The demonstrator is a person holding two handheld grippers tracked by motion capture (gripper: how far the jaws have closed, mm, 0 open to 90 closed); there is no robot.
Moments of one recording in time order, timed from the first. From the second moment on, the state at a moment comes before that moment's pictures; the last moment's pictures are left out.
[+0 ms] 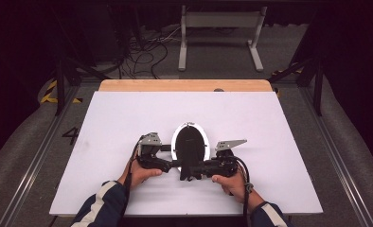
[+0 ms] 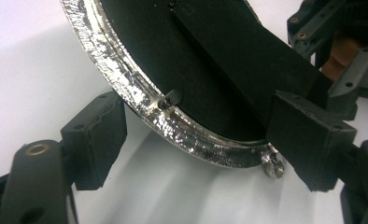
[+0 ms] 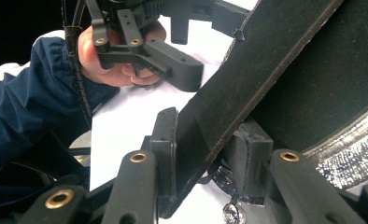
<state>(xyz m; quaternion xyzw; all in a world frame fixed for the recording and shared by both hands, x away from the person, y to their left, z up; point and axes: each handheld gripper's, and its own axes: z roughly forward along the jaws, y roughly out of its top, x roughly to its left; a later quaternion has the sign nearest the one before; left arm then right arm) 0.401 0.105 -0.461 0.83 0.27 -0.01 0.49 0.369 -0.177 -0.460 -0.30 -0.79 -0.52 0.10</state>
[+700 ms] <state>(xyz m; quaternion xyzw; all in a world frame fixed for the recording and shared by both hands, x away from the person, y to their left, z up) 0.394 0.111 -0.448 0.80 0.23 -0.03 0.55 0.366 -0.182 -0.458 -0.30 -0.81 -0.50 0.07</state>
